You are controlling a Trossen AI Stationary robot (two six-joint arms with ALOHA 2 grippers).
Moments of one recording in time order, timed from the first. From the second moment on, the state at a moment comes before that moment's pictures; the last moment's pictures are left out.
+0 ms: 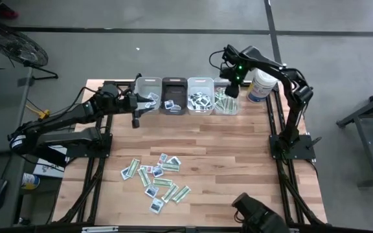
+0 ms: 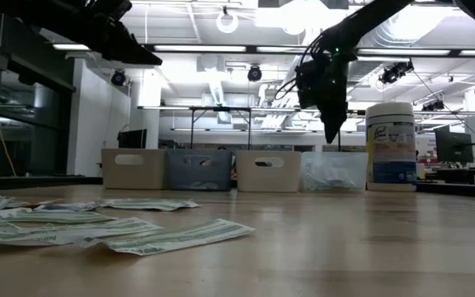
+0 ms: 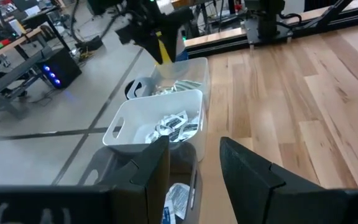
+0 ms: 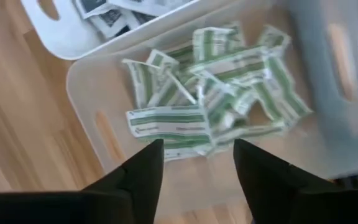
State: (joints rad) left arm 0.48 0.74 0.60 -0.11 0.19 0.40; right arm -0.87 1.88 1.61 -1.23 -0.20 -0.46
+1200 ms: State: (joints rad) left arm 0.10 0.77 0.60 -0.58 0.03 0.19; right arm -0.64 1.35 1.14 -0.89 -0.32 -0.18
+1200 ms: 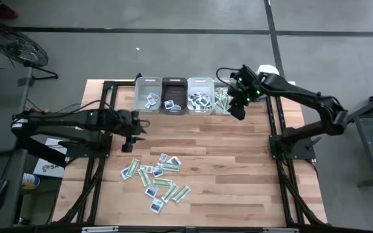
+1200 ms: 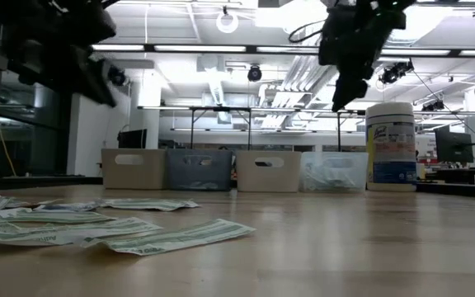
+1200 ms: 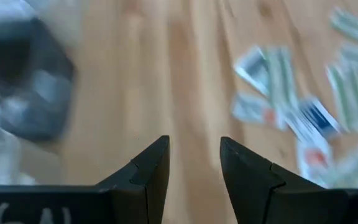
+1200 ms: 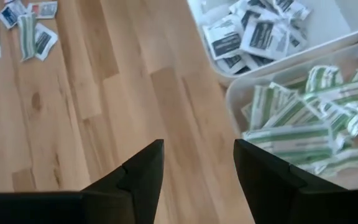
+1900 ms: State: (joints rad) left arm -0.26 1.05 0.60 -0.80 0.04 0.13; right arm -0.44 1.19 1.03 -0.82 -0.29 -0.16
